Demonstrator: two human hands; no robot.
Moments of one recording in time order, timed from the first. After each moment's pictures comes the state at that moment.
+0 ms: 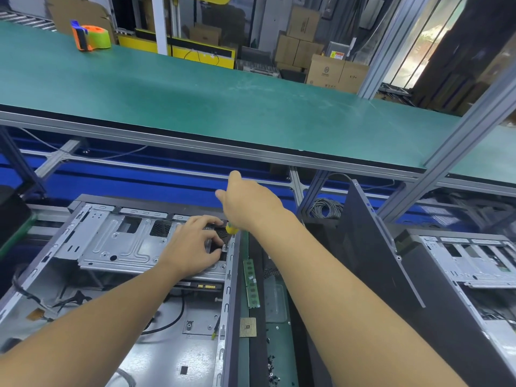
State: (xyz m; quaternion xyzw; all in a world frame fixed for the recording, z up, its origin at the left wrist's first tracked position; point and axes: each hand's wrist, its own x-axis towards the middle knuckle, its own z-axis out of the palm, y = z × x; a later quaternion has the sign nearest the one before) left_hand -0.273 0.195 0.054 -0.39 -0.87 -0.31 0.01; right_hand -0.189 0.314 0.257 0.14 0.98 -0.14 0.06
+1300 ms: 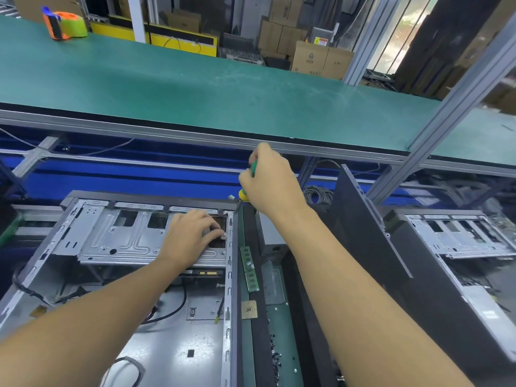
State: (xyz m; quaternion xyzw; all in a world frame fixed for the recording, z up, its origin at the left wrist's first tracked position) left_hand -0.258 0.193 0.075 -0.39 -0.87 -0.30 0.05; right_hand -0.164 0.328 0.268 0.20 0.94 -0.24 -0.15
